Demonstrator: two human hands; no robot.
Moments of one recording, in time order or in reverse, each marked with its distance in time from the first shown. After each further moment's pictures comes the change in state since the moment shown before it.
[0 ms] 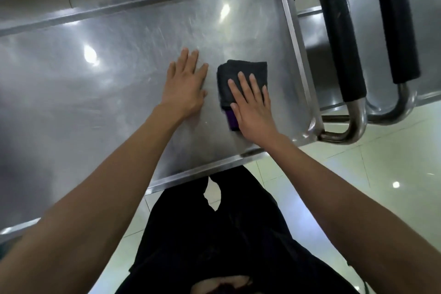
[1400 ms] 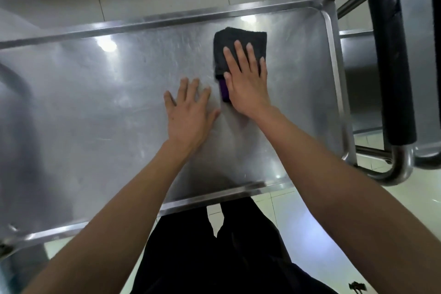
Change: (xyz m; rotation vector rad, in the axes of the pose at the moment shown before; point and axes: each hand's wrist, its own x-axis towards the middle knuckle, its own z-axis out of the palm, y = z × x) left_hand -0.036 -0.055 0.010 -0.017 0.111 -0.235; right_hand 0.143 -0.084 -0.021 -0.027 -0.014 -0.013
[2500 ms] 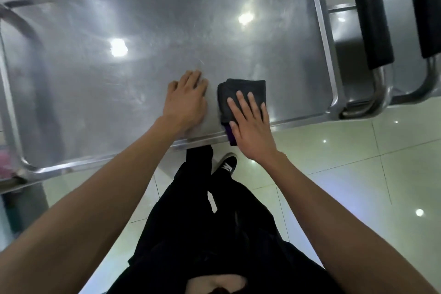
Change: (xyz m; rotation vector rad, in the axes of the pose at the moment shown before) left_hand -0.097 0.009 0.027 0.062 -0.026 0.152; right_hand -0.242 0.013 0.075 0.031 0.006 -0.084
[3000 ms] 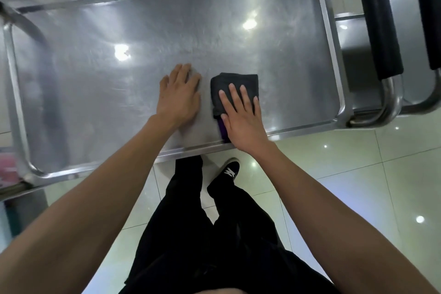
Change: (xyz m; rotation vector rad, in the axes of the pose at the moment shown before) left_hand 0.009 -0.038 -0.010 -0.100 0.084 -0.078; right_hand 0.048 -0.032 -0.004 0.012 -0.041 -0.006
